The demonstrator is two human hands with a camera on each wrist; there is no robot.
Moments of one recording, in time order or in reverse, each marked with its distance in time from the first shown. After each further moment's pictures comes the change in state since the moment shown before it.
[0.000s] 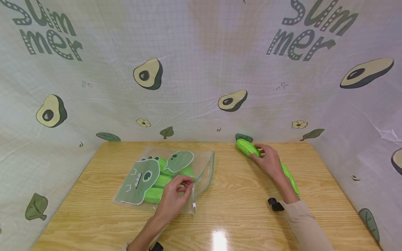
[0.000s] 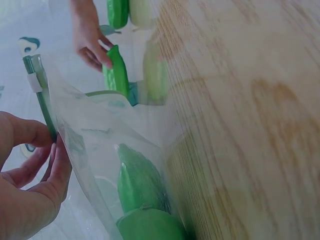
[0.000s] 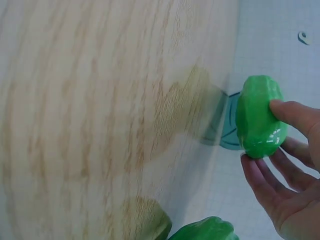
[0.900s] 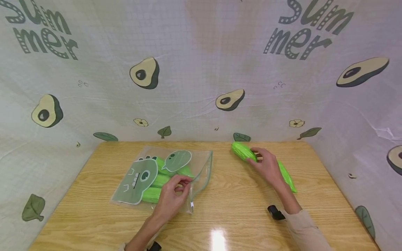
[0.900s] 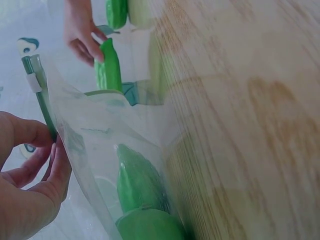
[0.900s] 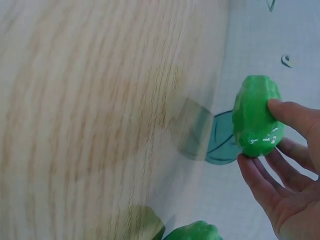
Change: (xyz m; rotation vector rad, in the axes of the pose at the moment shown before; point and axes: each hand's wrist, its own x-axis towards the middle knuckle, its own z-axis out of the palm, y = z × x) left_hand 0.001 -0.001 0.001 -0.011 0.004 0.009; right_hand -0.022 -0.017 -0.001 0.050 0.005 0.016
